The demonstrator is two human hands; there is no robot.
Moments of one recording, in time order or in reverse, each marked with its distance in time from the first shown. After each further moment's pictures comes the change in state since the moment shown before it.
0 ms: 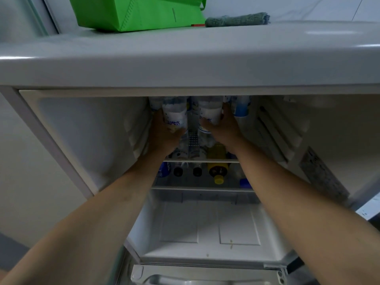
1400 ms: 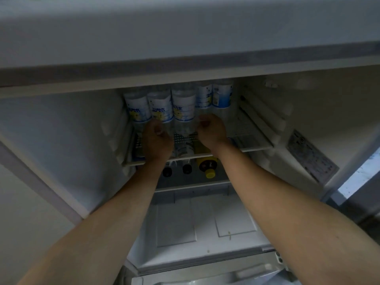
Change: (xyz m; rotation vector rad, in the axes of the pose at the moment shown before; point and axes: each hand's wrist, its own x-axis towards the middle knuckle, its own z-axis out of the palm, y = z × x) left_hand -0.015 -0.018 0.028 0.092 0.127 0.023; right_hand -0.018 0.020 0.018 -0.185 0.213 0.173
